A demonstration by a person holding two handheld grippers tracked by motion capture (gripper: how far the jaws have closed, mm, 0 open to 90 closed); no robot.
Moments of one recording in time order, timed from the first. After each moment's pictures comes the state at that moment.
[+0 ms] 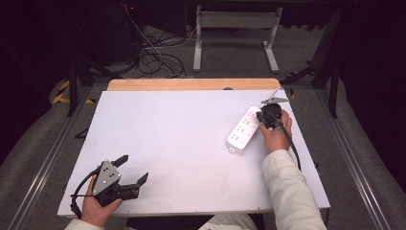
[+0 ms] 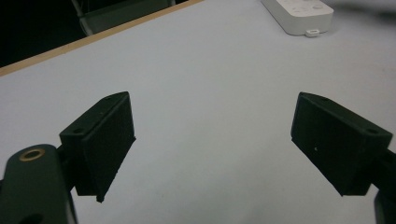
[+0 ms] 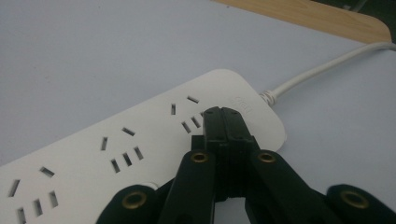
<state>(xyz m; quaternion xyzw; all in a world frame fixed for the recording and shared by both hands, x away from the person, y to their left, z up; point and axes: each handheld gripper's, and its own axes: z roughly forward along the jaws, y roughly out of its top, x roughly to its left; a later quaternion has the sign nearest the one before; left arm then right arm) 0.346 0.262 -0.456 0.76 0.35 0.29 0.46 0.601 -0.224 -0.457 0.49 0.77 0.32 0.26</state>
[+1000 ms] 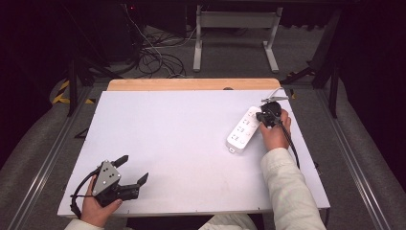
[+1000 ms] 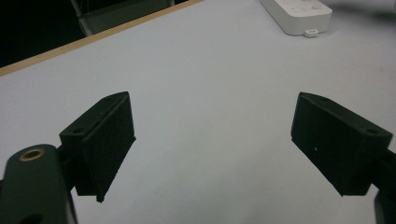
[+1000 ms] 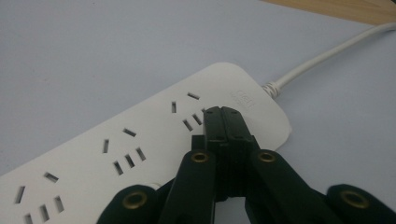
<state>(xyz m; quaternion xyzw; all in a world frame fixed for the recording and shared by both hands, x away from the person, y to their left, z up) 0.346 0.262 -0.456 0.76 0.35 0.29 0.46 0.604 -0.222 -0.456 0.51 0.76 0.32 0.24</state>
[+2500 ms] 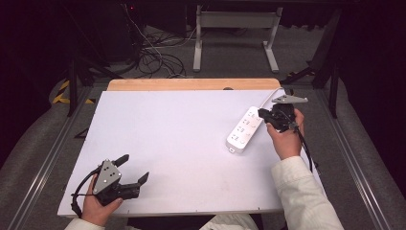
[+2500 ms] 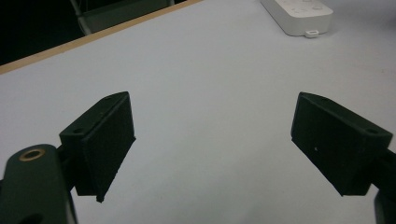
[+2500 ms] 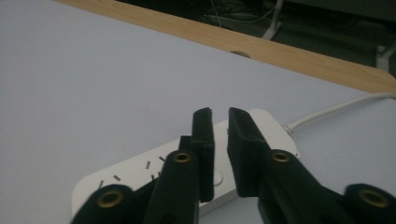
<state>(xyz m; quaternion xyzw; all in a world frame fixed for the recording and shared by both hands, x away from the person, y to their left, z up) 0.348 0.261 -0.456 0.76 0.35 0.29 0.46 0.547 -0.232 -0.398 0.43 0.76 0.42 0.24</state>
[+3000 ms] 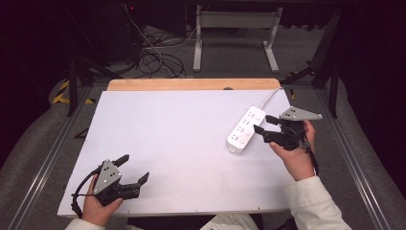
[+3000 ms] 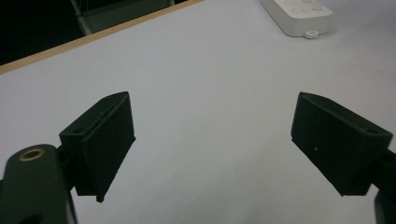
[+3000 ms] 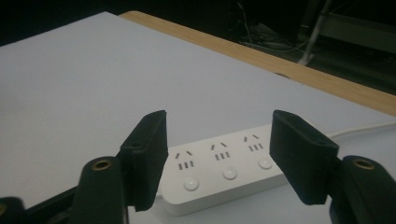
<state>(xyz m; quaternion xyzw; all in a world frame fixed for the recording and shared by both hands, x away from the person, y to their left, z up) 0.348 0.260 -0.456 0.76 0.35 0.29 0.46 0.481 -0.233 -0.383 0.36 0.77 0.47 0.23</state>
